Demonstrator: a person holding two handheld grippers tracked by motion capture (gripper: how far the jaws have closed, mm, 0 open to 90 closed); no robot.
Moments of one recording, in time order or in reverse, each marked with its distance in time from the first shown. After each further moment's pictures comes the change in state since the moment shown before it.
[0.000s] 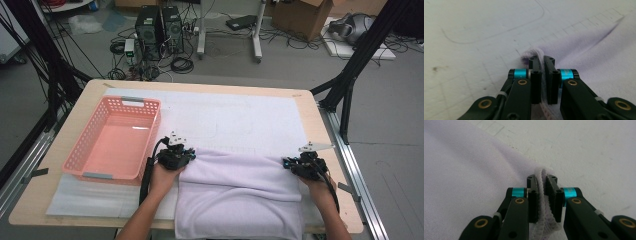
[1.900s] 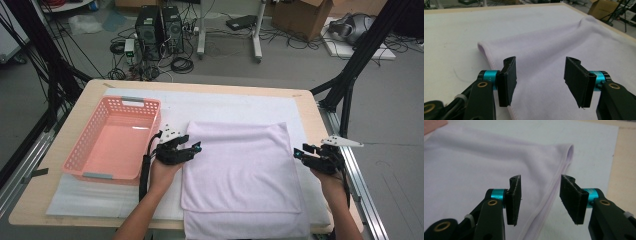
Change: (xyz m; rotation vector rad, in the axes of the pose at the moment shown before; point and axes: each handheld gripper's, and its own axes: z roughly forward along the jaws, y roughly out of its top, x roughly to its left) left arm -0.001 0.012 -0.015 -0.165 -0.049 0.006; right arm -0.020 0.006 -0.038 -0.205 -0.016 0.116
